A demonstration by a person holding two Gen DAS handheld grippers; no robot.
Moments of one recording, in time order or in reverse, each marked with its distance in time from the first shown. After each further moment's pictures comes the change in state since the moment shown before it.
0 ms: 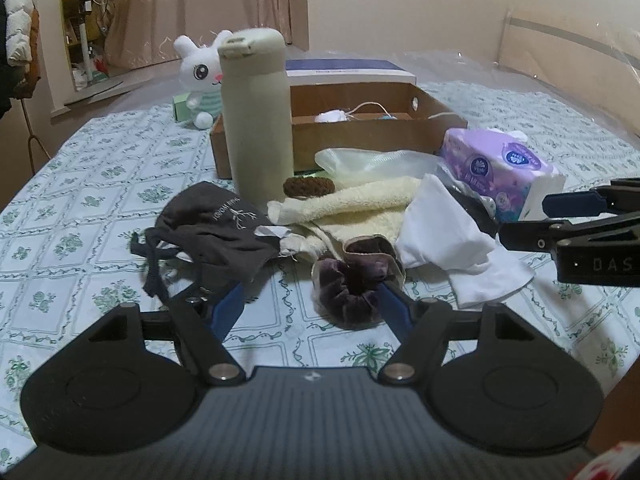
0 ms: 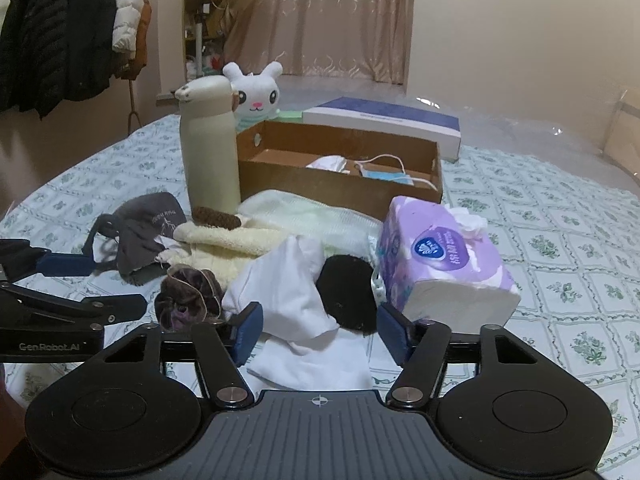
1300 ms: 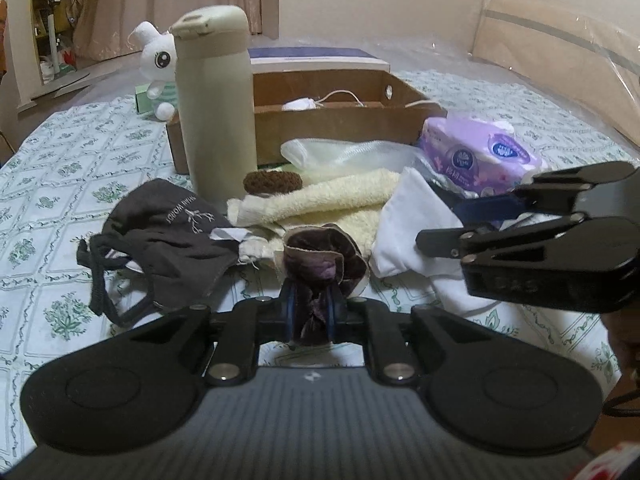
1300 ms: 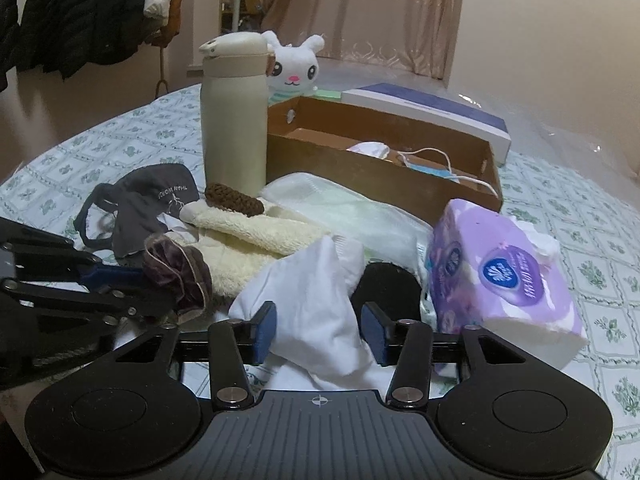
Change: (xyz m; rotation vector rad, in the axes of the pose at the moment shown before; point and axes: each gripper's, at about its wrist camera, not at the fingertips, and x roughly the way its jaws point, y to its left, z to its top) left arm 0.027 -0.002 0.008 0.014 0.023 -0.098; right arm 0.059 0.015 0.007 -0.113 0.051 0.064
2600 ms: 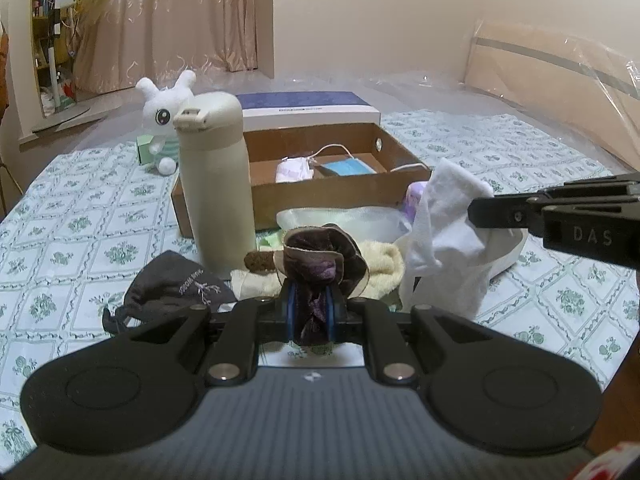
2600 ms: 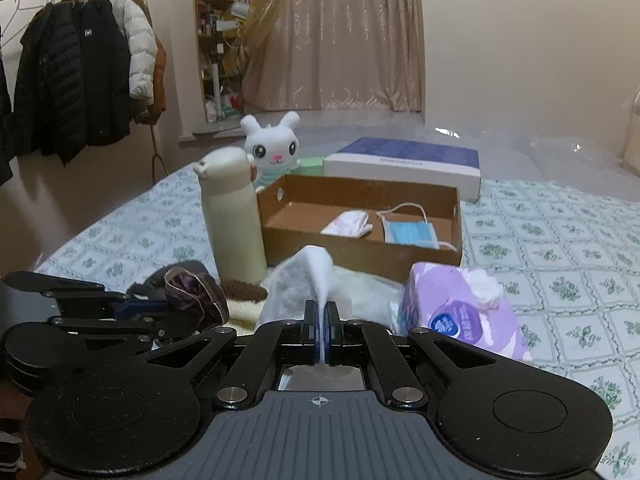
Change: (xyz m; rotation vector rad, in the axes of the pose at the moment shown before) left arm -0.035 -0.008 0.040 0.023 -0.092 -0.003; right arm -0.079 -0.021 0.034 0.154 -0.158 0.031
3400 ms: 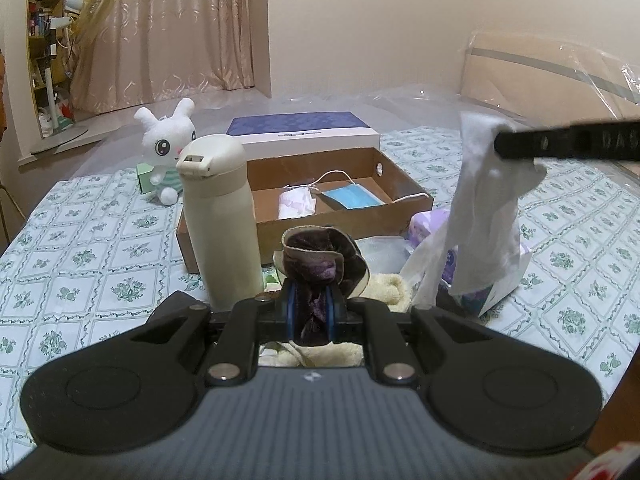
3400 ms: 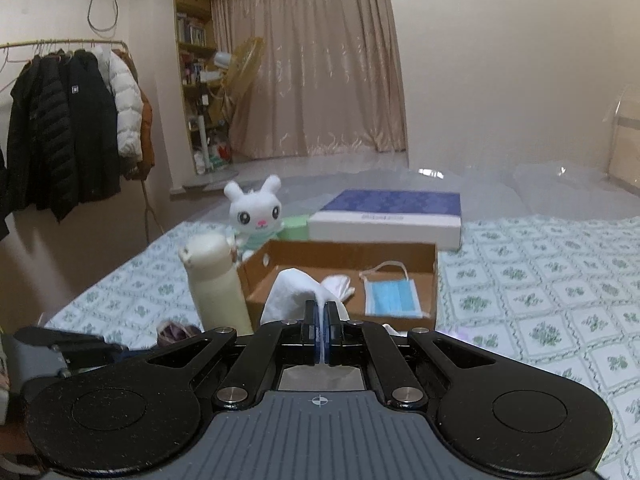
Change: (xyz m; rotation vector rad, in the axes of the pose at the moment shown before) left arm -0.003 0.005 0.024 0.030 -0.043 -0.002; right arm -0.026 -0.023 0.045 0.060 -0.137 -0.011
